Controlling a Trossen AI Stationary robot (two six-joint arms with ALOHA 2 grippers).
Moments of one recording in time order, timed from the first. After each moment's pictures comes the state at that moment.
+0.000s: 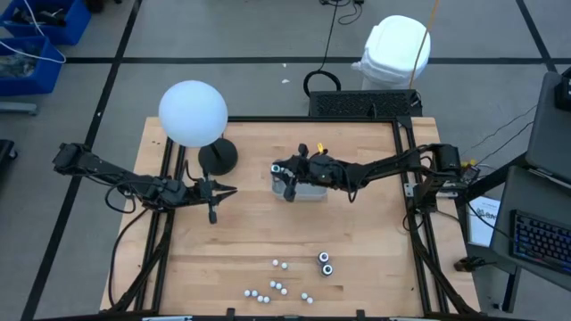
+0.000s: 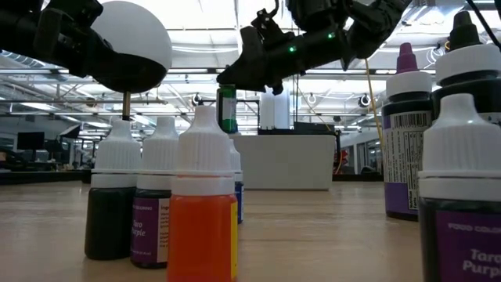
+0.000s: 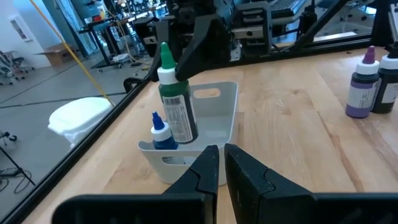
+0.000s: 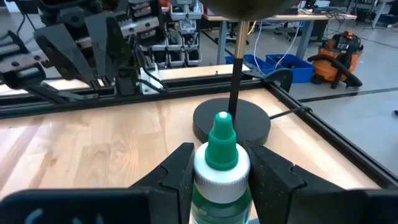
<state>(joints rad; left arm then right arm) -0.30 0.68 0.22 0.26 -0.50 0.09 -0.07 1.76 0.96 0.59 0.21 0.03</state>
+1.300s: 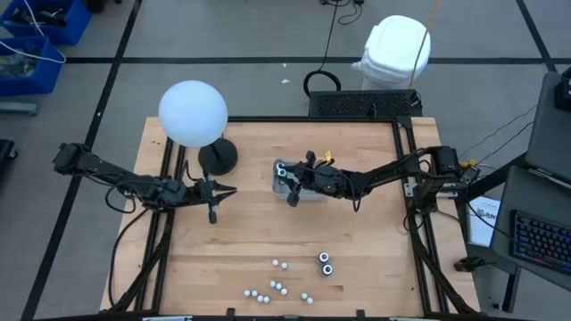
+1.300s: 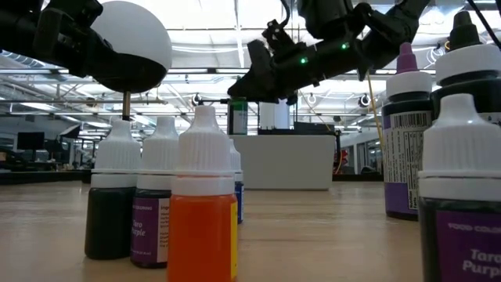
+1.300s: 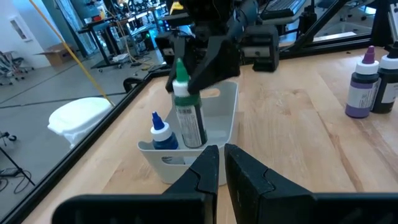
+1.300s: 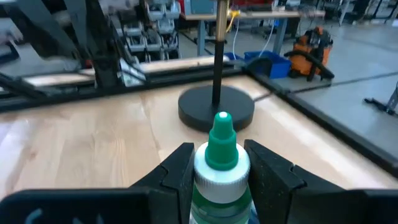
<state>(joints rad) -0.30 0.68 0.22 0.26 -0.50 0.09 -0.01 1.78 0.85 0.72 0.37 0.08</state>
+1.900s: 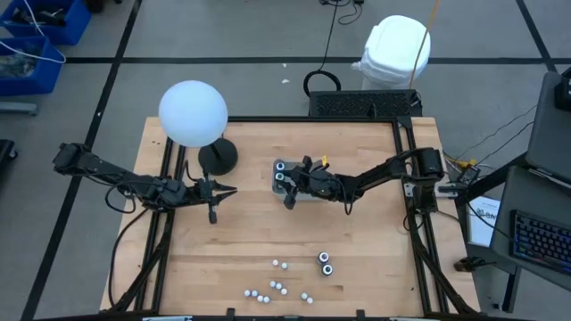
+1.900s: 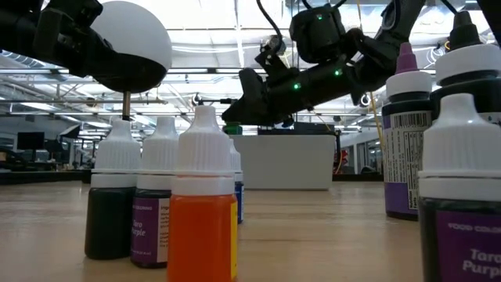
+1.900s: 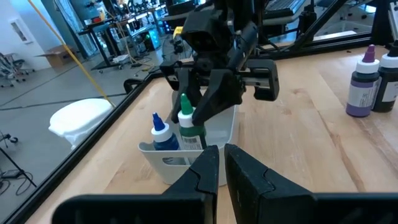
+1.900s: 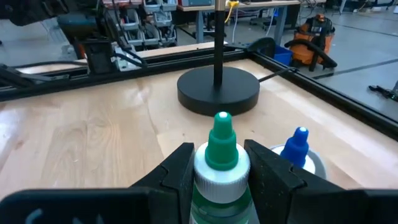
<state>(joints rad) -0.30 0.68 0.22 0.27 -0.50 0.10 -0.02 1.92 0.85 0.84 0.36 0.12</state>
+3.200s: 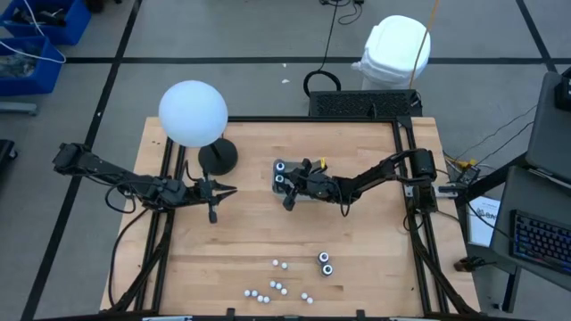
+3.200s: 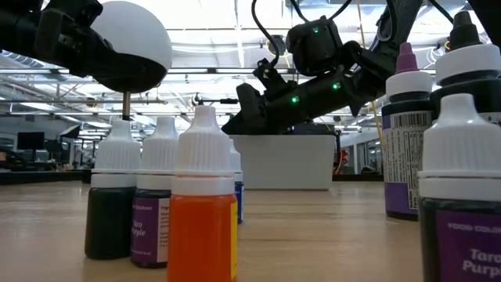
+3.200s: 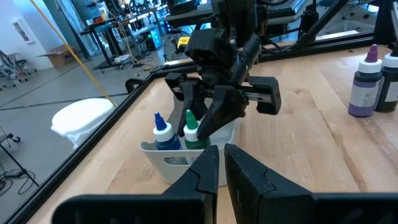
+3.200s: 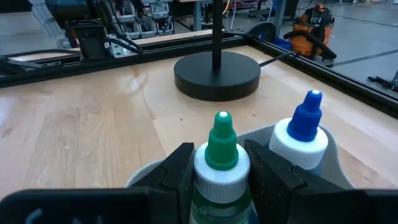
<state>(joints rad) -0.30 0.68 0.22 0.27 -0.51 0.10 -0.02 1.98 0.85 0.86 0.37 0.15</state>
